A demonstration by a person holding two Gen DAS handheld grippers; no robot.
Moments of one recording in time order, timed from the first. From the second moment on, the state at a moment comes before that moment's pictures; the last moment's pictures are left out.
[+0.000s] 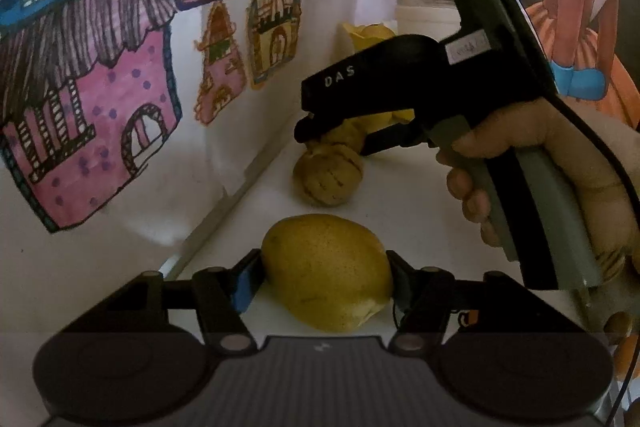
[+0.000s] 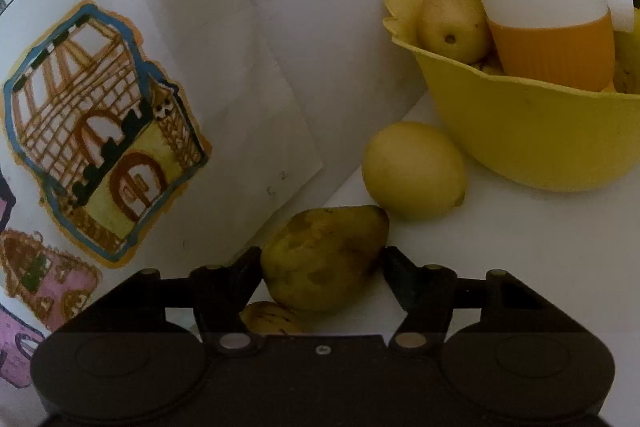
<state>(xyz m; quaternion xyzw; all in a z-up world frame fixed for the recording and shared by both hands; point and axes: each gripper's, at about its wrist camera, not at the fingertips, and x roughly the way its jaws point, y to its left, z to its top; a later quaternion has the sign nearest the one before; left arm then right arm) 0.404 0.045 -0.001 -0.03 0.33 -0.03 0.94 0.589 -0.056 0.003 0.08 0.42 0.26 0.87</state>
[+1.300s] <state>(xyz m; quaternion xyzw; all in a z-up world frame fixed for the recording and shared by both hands) 0.340 0.062 0.012 -0.08 0.29 -0.02 0.95 0.481 -0.130 0.023 0.13 0.37 0.34 0.85</state>
